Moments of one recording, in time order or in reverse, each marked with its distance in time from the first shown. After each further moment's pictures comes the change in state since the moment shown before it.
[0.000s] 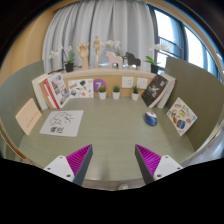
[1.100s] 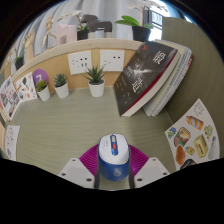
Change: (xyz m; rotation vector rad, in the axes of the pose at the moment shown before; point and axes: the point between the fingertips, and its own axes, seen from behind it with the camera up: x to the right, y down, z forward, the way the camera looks) arm 0.217 -0.056 0.305 -0.187 0.077 0.039
